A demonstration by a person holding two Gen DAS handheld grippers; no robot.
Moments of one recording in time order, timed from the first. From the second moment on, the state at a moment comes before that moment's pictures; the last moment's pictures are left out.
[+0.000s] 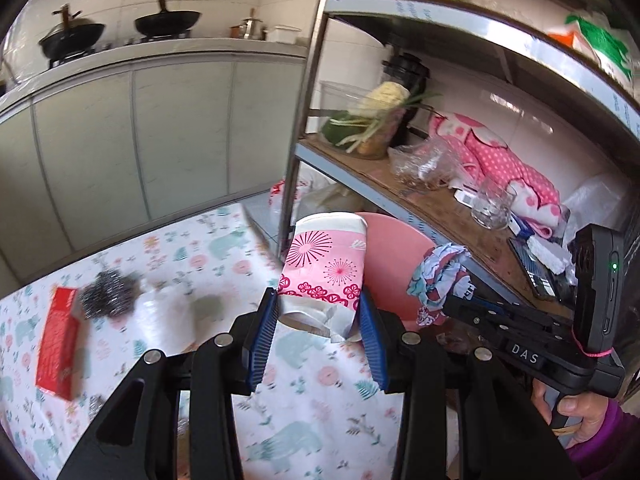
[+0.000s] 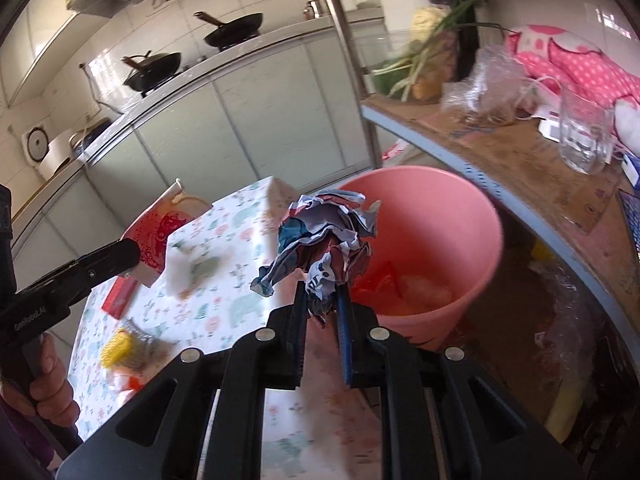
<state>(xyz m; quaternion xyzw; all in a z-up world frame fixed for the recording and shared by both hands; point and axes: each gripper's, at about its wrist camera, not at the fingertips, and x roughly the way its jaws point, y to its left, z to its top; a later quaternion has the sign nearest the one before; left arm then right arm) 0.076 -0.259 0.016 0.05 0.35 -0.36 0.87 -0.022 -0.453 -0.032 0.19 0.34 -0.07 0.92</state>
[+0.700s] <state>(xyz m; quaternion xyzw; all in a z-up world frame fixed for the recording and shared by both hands) 0.104 -0.374 -0.033 0.11 0.39 -0.36 0.84 0.003 -0.501 -0.065 0.19 0.35 -0.11 0.91</state>
